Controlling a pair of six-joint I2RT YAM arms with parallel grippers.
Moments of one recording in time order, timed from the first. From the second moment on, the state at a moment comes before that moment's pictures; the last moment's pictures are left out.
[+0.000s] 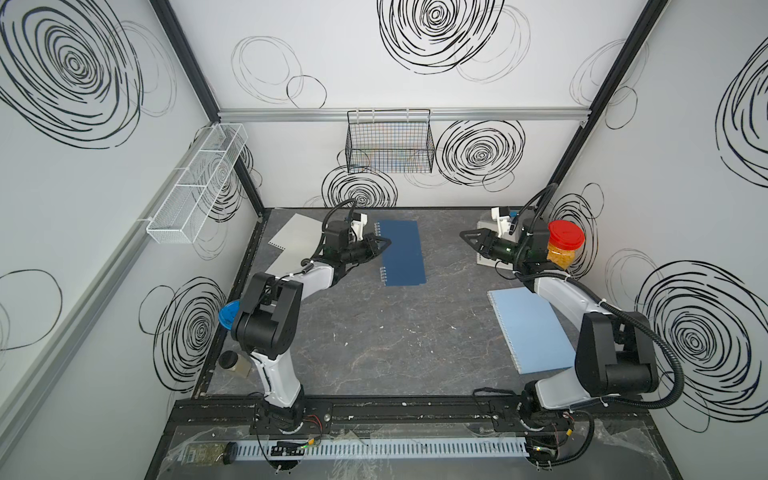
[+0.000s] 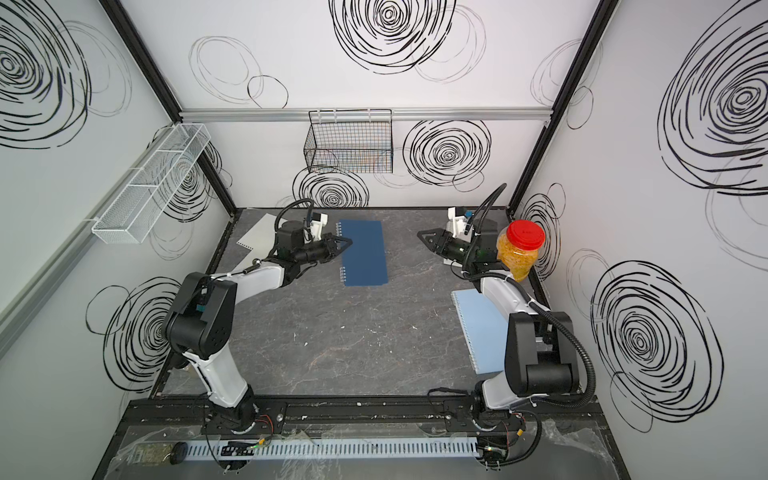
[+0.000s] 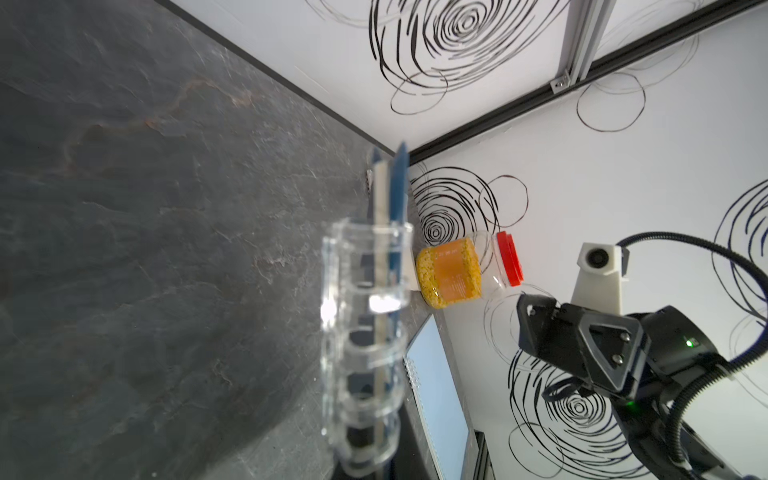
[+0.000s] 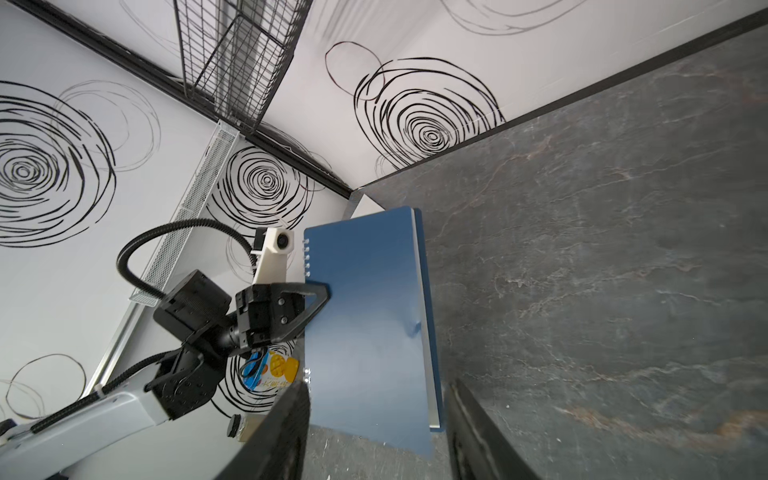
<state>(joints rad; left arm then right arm) -0.29 1.82 1.05 0.42 0.70 -0.87 0.06 1.50 0.94 0.23 -0.82 0.64</state>
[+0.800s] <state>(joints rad) -0.77 1.92 0.73 1.08 0.47 -1.36 -0.01 1.50 0.93 0.17 -0.80 0.63</state>
